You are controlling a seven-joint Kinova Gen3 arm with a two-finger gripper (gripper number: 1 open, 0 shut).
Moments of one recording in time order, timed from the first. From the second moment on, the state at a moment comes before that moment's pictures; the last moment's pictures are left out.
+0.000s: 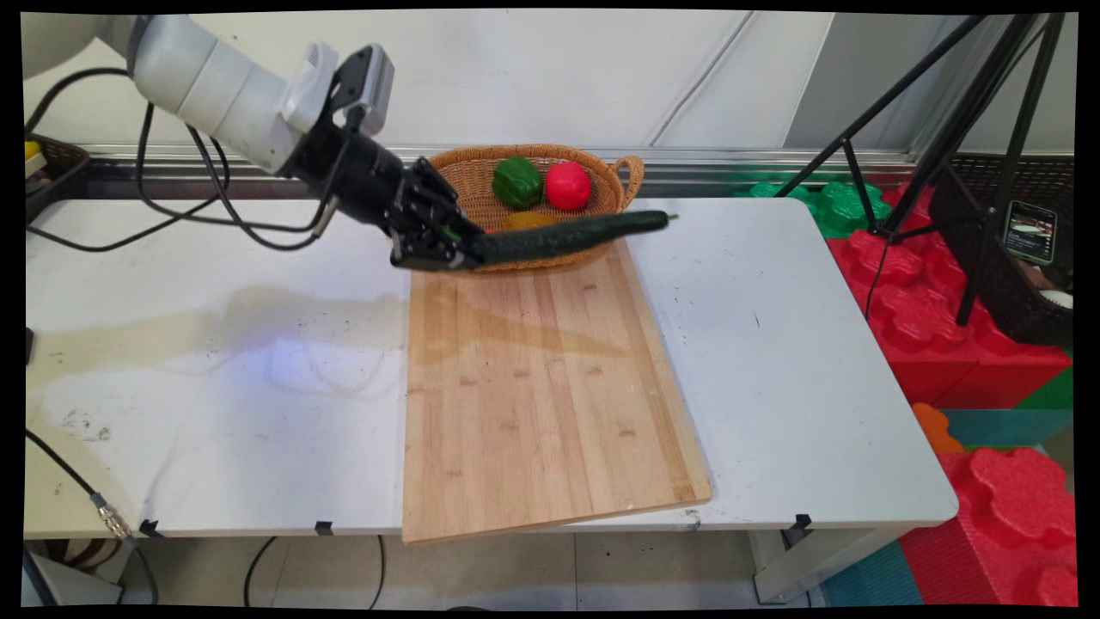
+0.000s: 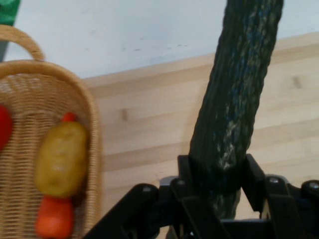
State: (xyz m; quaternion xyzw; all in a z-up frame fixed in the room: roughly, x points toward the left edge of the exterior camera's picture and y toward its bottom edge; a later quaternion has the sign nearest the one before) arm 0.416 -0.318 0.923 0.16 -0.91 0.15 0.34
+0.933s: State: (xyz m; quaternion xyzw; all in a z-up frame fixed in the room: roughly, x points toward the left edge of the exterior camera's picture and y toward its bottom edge) arm 0.357 -0.314 0.846 0.22 -0.92 0.07 0.31
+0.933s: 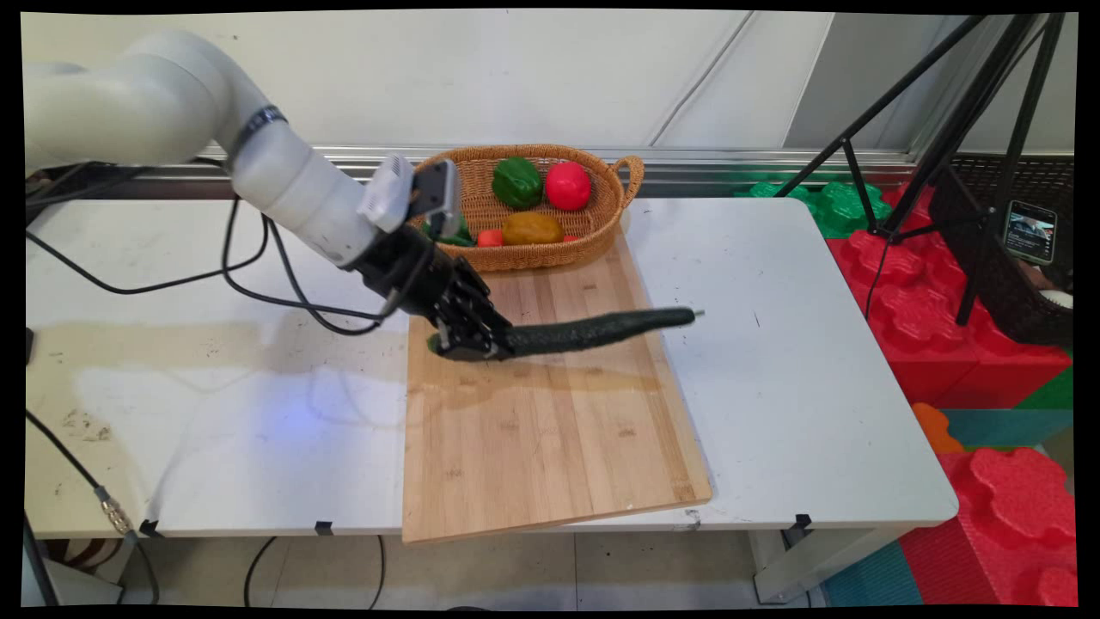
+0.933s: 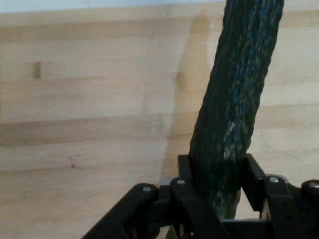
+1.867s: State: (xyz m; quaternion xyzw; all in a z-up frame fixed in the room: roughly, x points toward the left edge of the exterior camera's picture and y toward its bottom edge) arm 0.332 -0.323 0.799 0.24 -0.93 0.03 0.28
